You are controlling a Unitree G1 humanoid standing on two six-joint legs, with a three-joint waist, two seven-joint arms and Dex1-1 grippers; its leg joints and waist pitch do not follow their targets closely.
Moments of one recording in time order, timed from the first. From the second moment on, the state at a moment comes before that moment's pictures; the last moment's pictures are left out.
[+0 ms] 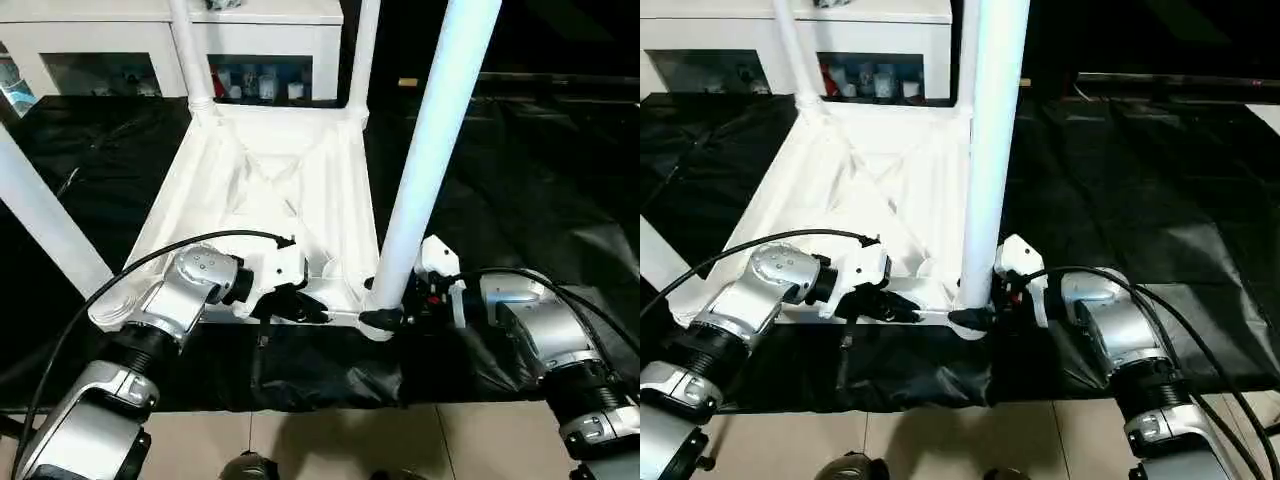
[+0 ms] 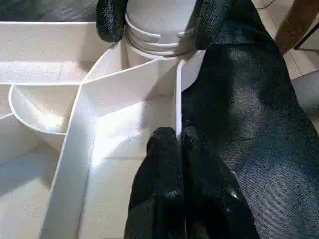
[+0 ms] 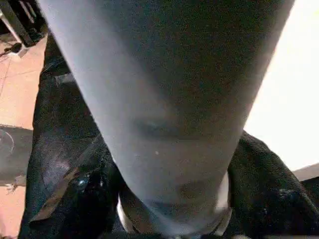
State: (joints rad) left arm -0.63 0.37 -0.33 0.60 0.04 -0.01 -1.32; right arm -0.46 -0.39 0.19 0.44 0.14 0.16 1.24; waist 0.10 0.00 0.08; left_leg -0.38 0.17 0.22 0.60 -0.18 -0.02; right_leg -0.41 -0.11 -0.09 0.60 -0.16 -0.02
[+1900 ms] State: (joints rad) left arm -0.64 0.35 -0.30 0.65 0.05 -0.04 -1.30; right arm -0.48 -0.37 0.17 0.48 0.12 0.16 1.24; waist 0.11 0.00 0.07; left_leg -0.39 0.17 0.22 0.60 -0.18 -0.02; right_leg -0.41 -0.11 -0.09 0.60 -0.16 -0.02
